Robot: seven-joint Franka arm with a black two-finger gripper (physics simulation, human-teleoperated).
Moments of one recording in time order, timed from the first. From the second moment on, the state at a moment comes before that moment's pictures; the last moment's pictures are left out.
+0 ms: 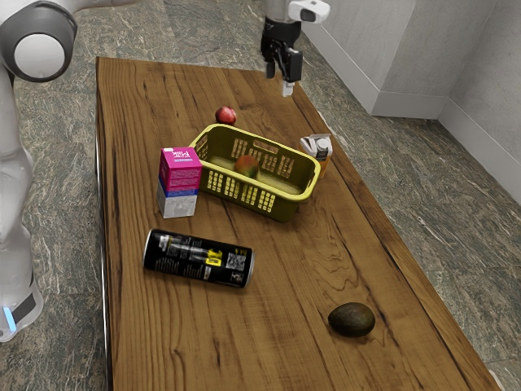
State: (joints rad) arm -0.14 -0.03 0.39 -1.49 -0.08 1.62 0.11
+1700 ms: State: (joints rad) arm -0.17 0.03 0.52 -1.68 -0.06 1.71 -0.92
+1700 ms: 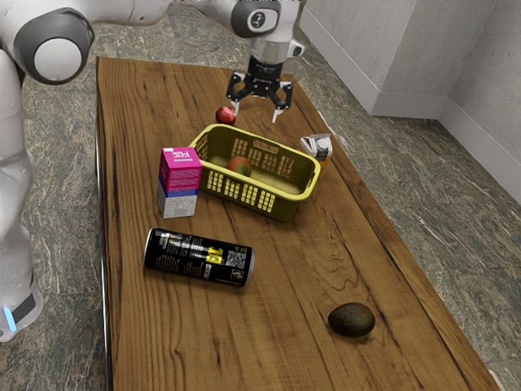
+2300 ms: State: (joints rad) arm -0.25 0.01 0.52 -1.84 -0.07 1.91 -1.02
